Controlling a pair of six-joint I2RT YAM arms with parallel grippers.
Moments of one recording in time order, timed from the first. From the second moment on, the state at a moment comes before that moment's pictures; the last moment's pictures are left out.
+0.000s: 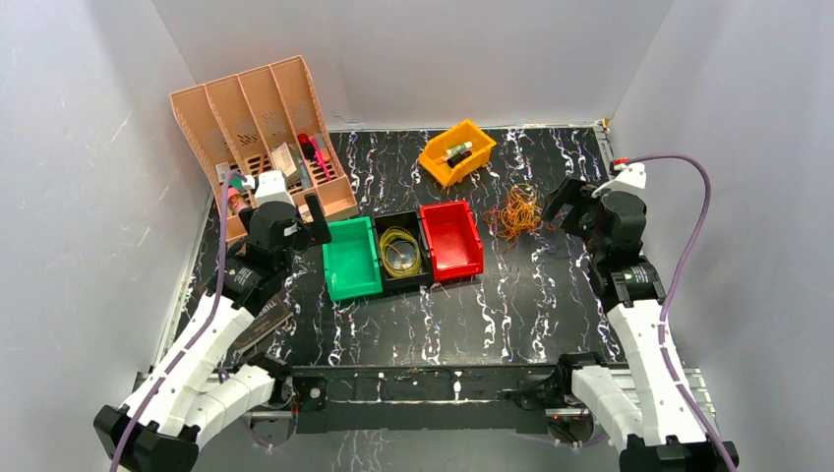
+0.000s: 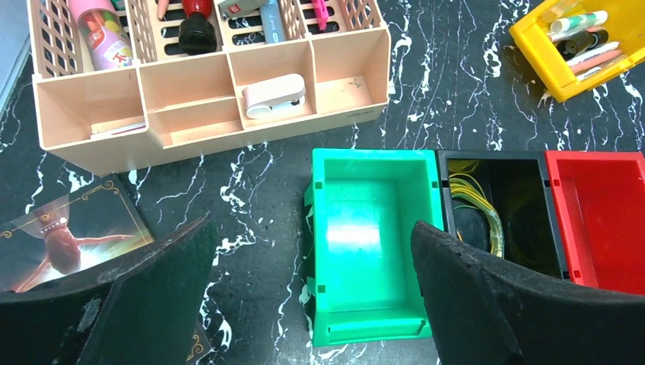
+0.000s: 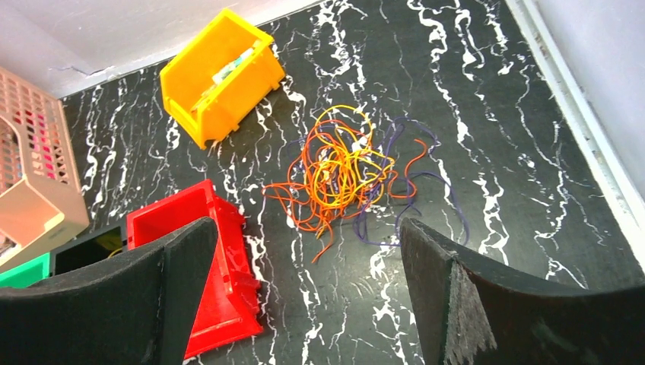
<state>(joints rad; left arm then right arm) -0.44 0.88 0.89 -0.53 -0.48 -0.39 0.12 0.79 0.85 -0.36 0.12 0.35</state>
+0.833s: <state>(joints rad) -0.45 0.88 0.84 -0.42 -0.53 -0.23 0.10 1.23 1.06 -0.53 -0.02 0.44</state>
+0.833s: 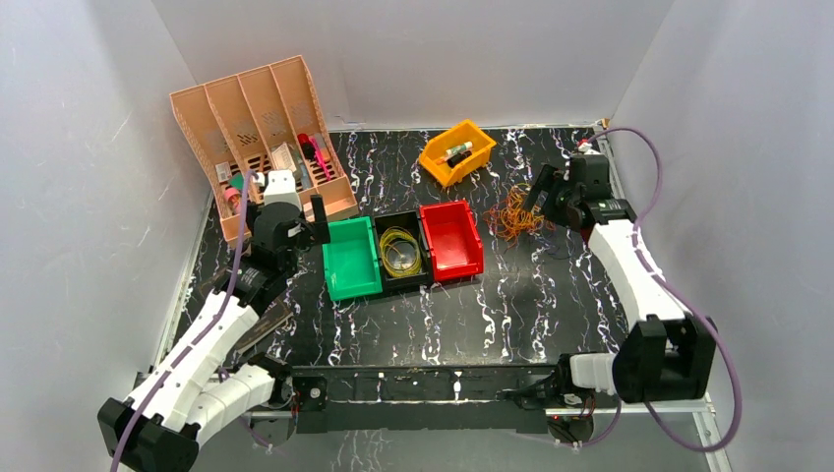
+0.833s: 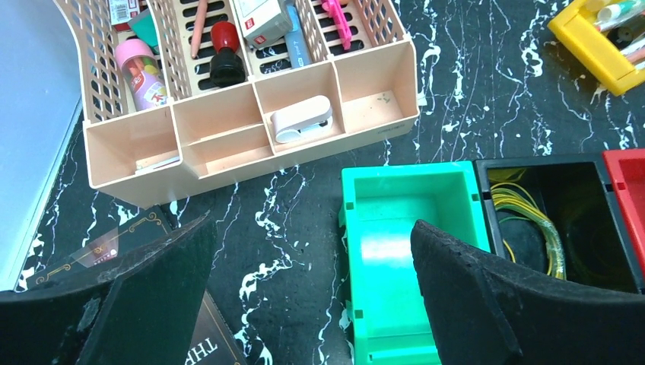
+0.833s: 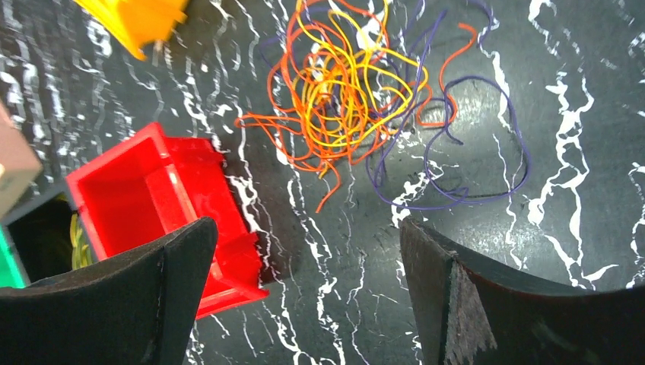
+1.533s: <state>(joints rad) -0.45 0.93 0.84 -0.42 -0.46 -0.21 0.10 1.60 1.22 -0.52 0.07 0.40</state>
